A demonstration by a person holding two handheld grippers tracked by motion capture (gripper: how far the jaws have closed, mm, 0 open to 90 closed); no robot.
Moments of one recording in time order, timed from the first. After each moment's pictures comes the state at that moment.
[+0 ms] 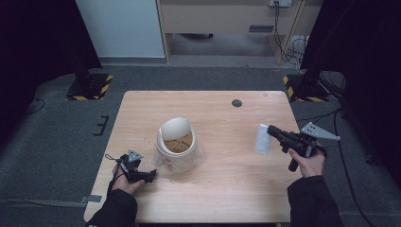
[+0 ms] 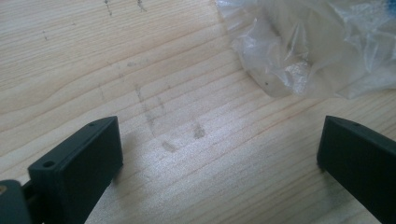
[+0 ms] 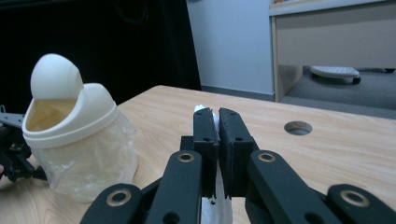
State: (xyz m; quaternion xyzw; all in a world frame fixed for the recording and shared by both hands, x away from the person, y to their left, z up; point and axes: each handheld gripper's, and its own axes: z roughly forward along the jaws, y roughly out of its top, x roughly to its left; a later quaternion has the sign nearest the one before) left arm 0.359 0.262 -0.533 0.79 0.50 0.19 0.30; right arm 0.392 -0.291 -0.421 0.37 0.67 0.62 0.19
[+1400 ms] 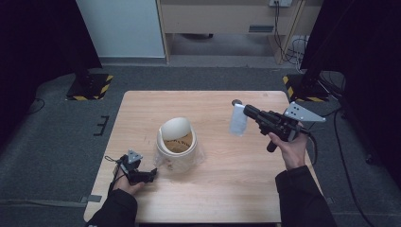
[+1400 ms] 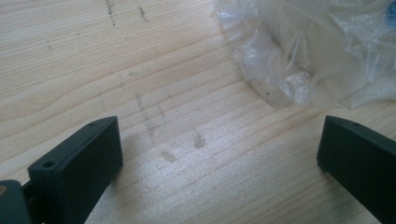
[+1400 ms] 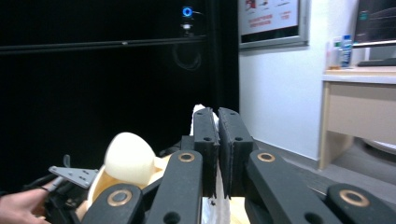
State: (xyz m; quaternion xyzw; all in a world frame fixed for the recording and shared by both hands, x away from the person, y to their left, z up) left arm 0.358 0.261 -0.536 0.78 0.50 0.20 0.32; right arm 0.400 -0.213 -0.346 0.25 0.65 0.70 0.18
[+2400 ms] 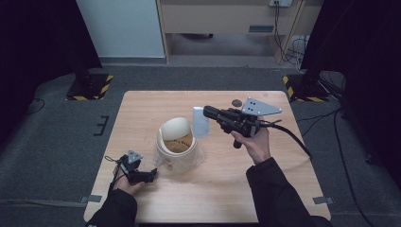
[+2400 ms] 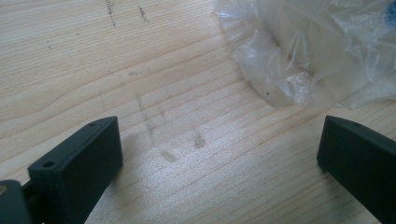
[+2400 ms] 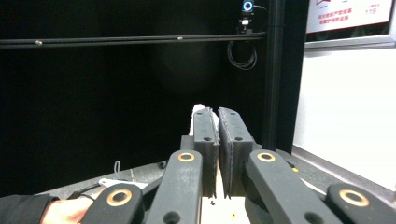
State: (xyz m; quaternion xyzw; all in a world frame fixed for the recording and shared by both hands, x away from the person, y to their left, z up) left arm 0.358 0.261 -0.536 0.78 0.50 0.20 0.32; right arm 0.409 -0.116 -0.337 0.17 0.67 0.71 0.12
